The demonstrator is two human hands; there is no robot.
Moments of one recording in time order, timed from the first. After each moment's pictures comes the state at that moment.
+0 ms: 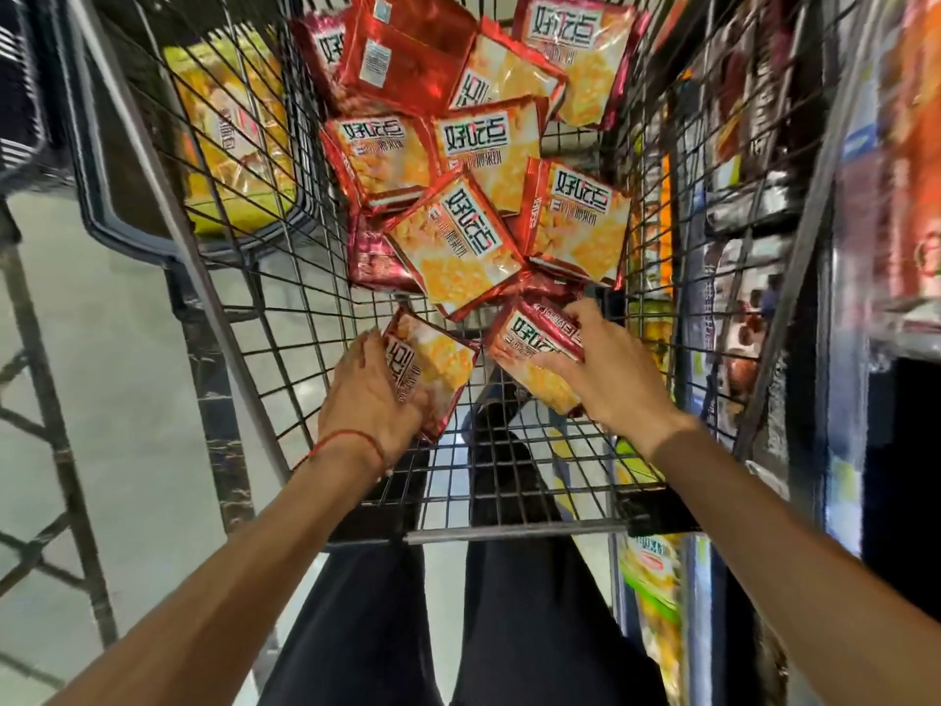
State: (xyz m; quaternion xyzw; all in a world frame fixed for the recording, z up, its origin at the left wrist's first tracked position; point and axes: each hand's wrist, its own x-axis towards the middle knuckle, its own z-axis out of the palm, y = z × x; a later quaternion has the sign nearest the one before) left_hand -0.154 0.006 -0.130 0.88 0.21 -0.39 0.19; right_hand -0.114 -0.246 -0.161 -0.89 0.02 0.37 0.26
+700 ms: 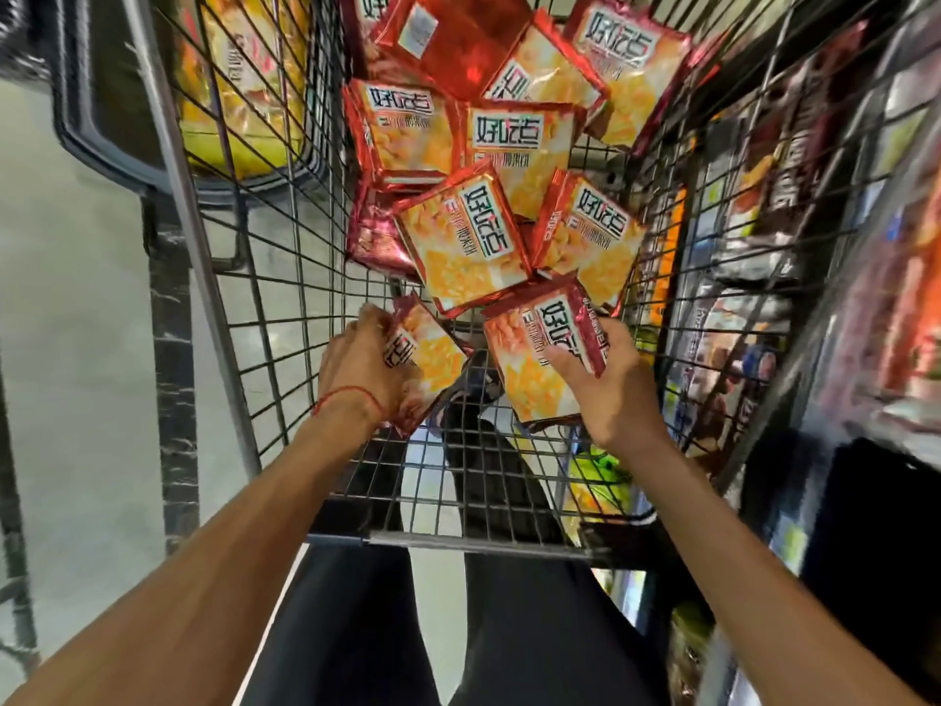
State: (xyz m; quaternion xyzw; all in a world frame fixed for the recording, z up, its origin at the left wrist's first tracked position) left_hand -0.144 0.006 -0.179 0.86 0.31 -0.32 0.26; right_hand -0.105 -0.256 -0.152 -0.83 0.16 0.34 0.42
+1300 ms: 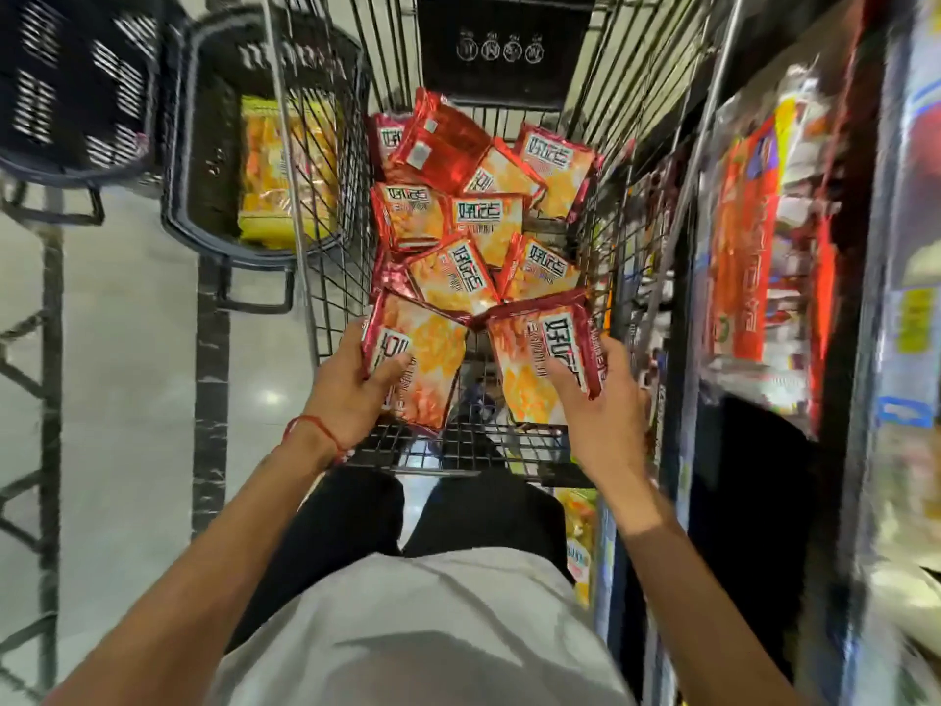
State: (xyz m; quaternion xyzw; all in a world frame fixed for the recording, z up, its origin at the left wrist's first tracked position) left_hand -0.158 0.007 0.014 0.78 0.28 -0.23 0.52; right_hand -0.138 -0.261 0.006 -0.84 0.20 0.21 0.47
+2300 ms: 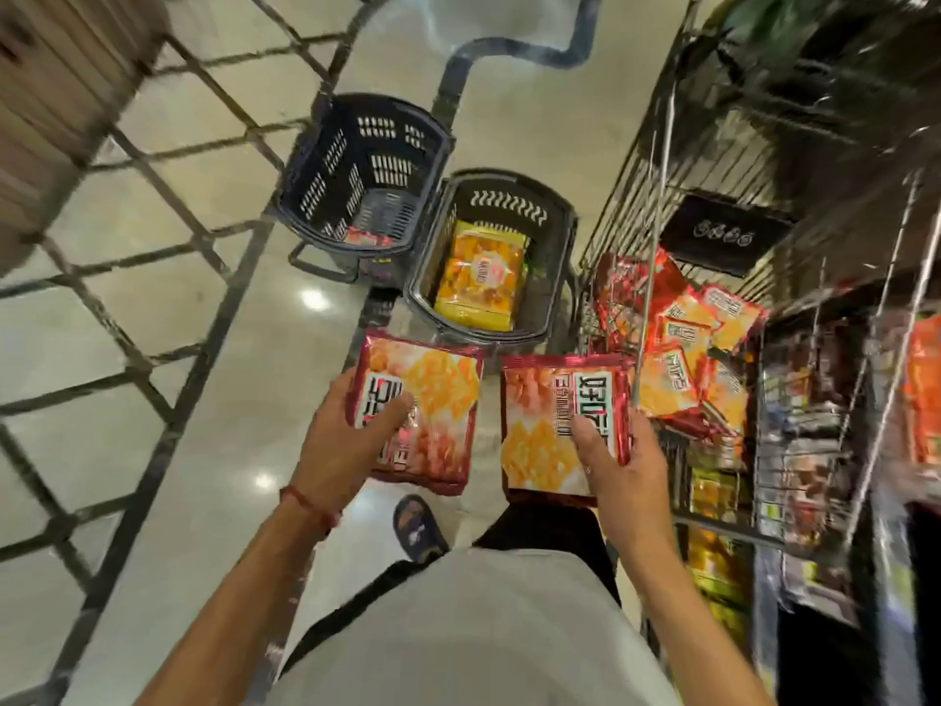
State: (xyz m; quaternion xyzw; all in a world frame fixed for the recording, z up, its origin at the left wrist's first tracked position) left_hand -0.342 0.372 0.112 0.68 0.37 0.00 0.64; right_hand -0.280 0.115 0.122 -0.80 0.12 0.19 0.56
